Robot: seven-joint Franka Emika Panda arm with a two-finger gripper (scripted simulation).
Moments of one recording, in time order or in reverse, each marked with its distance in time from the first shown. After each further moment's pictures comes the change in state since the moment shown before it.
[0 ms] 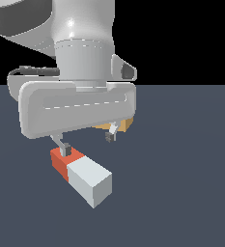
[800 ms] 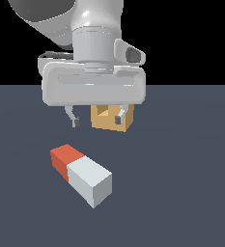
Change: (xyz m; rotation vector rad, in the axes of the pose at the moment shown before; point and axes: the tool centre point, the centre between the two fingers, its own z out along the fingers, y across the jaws) arm 0.030 0.035 -0.030 0.019 0.001 0.347
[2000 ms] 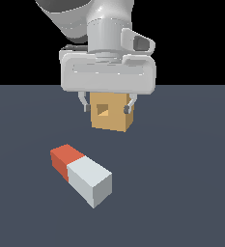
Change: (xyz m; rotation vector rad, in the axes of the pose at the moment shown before) arm 0.023 0.026 -0.022 0.015 0.001 0.266
